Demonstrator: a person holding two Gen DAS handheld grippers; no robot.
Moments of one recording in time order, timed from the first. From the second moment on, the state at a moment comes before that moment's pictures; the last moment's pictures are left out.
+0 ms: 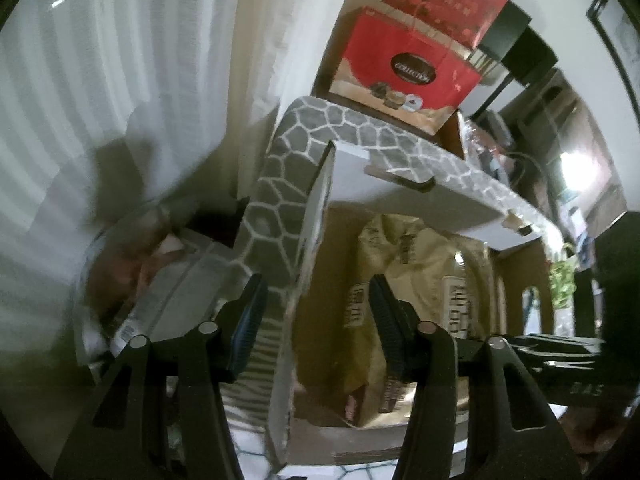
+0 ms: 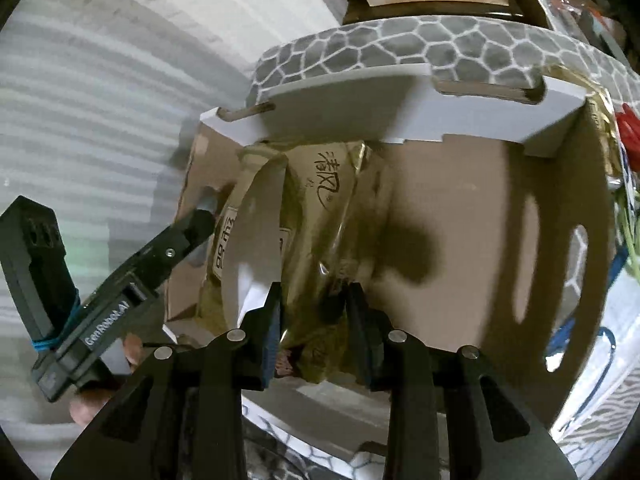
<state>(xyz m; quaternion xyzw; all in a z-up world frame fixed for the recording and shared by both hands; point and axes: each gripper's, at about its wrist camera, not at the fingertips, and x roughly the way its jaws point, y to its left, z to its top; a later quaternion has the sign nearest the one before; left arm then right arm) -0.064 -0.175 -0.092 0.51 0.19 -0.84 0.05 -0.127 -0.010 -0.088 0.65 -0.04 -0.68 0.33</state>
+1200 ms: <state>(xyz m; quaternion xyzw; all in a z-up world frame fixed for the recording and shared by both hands) -0.070 -0.160 -0.101 0.52 0.14 -0.84 0.07 -0.198 0.196 -0.043 0.53 0.10 -0.83 0.13</state>
